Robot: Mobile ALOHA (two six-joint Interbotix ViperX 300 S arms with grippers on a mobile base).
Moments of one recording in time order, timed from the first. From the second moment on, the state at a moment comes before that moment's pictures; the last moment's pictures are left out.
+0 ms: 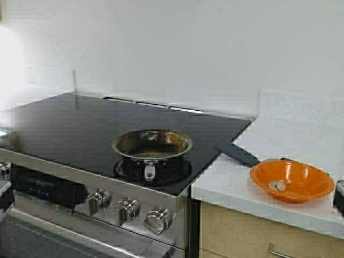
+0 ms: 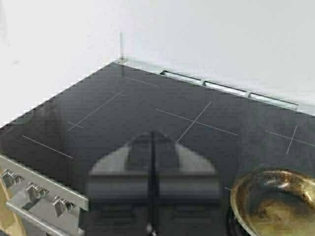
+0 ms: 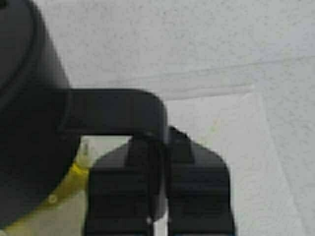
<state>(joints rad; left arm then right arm) -0.02 -0.99 1.28 0.04 -0.26 -0.06 -0.51 1.11 -0.56 1.00 -0.10 -0.94</state>
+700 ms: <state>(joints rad) -0.02 -0.99 1.28 0.04 -0.25 -0.06 -0.50 1.14 -0.58 1.01 -0.08 -0.89</state>
